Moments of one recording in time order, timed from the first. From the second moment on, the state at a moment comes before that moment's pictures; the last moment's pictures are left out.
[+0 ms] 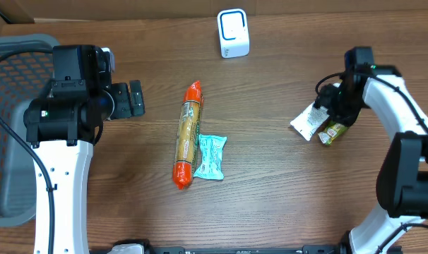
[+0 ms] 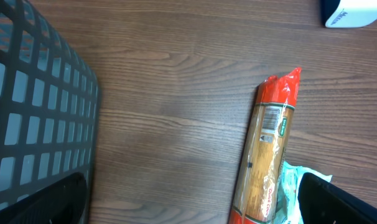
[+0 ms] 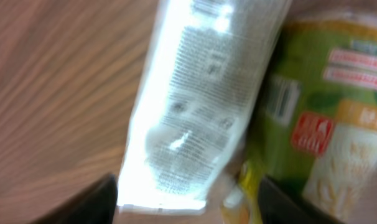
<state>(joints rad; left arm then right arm) 0.03 1.37 1.57 -1.18 -0.05 -0.09 -0.04 1.90 1.42 -0.95 -0.20 0.46</state>
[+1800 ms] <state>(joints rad) 0.03 1.37 1.57 -1.18 -0.05 -0.09 0.60 2.11 1.45 -0.66 -0.57 0.65</state>
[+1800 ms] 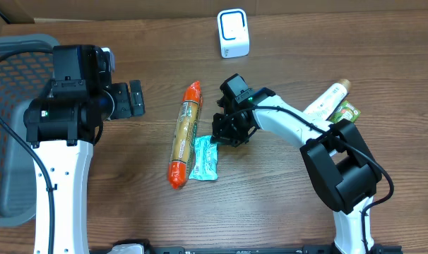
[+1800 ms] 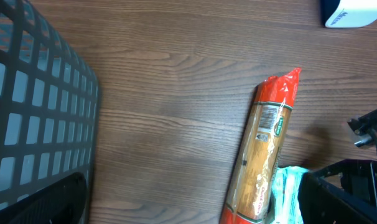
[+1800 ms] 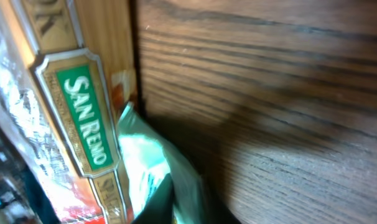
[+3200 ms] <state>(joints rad) 0.03 1.37 1.57 -1.18 -0.05 -0.09 0.60 2.00 1.62 -1.11 -0.21 0.19</state>
